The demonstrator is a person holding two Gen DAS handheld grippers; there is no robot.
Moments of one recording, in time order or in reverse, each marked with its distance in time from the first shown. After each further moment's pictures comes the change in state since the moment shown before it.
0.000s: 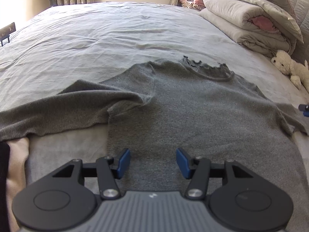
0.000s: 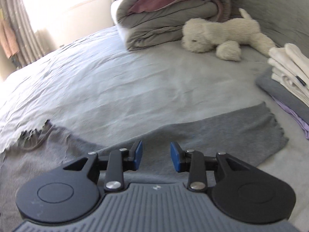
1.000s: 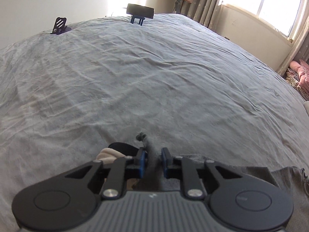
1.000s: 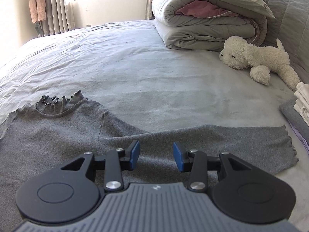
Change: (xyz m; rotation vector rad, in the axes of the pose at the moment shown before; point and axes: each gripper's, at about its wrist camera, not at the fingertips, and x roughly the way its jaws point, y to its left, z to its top) left arm -0.057 0.236 0.013 -0.565 -0.165 0.376; right arm -0.010 0.058 -0.016 -0.193 -0.022 0.018
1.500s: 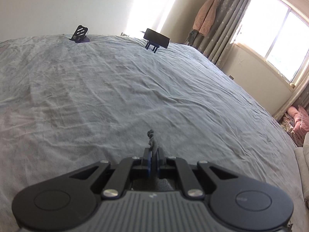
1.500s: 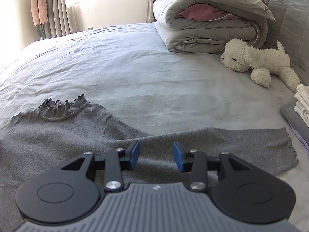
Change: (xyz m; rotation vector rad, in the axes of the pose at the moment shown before) left arm -0.022 0.013 0.012 -0.130 -0.111 -0.017; right arm -0.004 0.002 0.002 0.001 -0.011 0.009
